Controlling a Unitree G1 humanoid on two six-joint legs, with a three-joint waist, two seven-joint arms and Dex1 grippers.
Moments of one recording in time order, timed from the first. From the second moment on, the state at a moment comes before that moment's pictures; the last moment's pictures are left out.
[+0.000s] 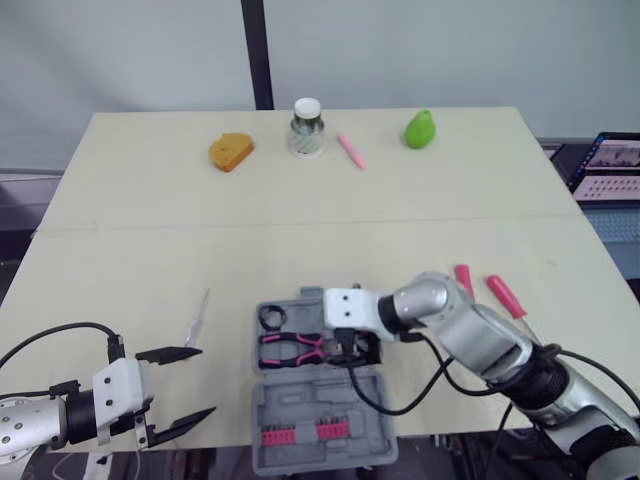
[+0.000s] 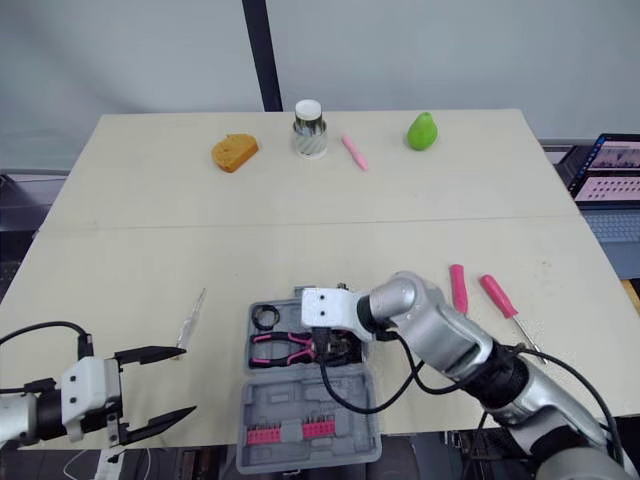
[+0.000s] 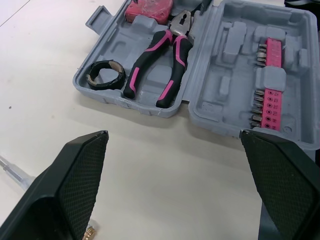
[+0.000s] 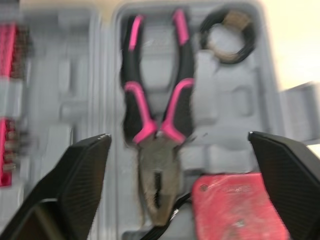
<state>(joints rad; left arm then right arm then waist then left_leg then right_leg) 0.51 0.76 0.42 -0.41 -0.35 -0.02 -1.08 -0.64 -0.57 0.58 -0.39 0.03 0.78 1.06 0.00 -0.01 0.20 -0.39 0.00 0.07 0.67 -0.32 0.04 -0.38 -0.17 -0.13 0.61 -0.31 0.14</state>
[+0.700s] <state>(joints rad) 0.47 0.76 0.41 -0.38 -0.34 -0.03 -1.07 -0.48 -0.37 0.51 -0.05 0.04 0.33 0.97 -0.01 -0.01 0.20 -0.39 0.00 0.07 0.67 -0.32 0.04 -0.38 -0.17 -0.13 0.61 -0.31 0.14</state>
